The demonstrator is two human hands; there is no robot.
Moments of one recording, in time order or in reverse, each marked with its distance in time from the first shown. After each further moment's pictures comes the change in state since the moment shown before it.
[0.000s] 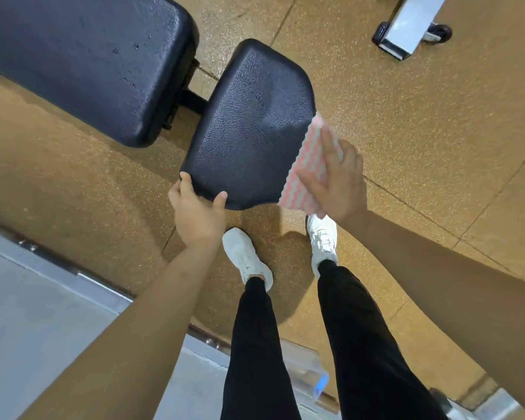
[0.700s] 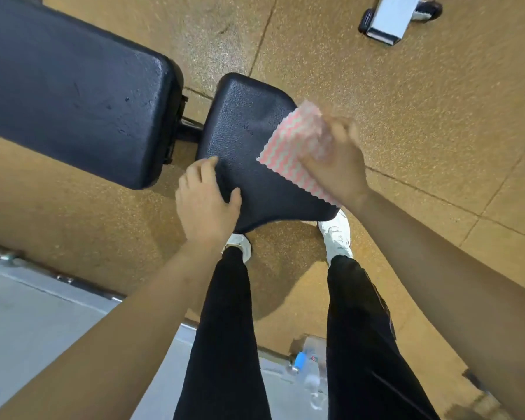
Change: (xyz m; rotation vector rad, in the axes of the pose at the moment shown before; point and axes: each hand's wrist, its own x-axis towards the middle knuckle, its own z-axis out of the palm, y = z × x) left_hand 0.029 0.079 -0.023 0.526 -0.018 0.553; right_hand 0.051 -0.024 -0.046 0.488 0.025 0.260
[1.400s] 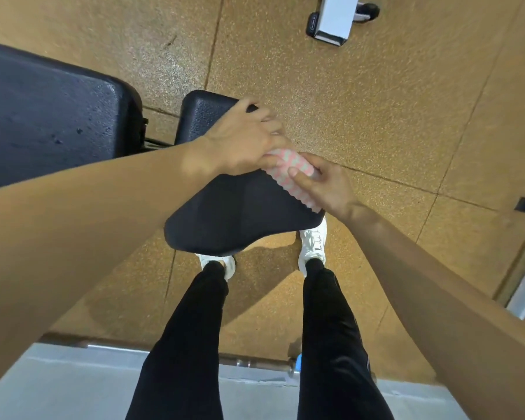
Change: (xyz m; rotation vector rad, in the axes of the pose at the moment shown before) left_hand 0.156 0.084 0.021 0.432 -0.310 1.347; right_hand -0.016 0.026 0.005 0.170 -0.106 0.196
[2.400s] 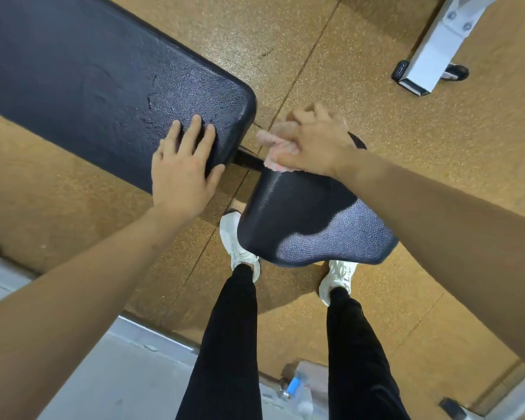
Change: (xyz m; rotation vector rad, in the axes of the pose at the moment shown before) left_hand -0.232 -0.019 0.053 -0.205 0.214 -1.101; right_hand 0.098 -0.179 0.094 -1.107 -0.230 -0.607
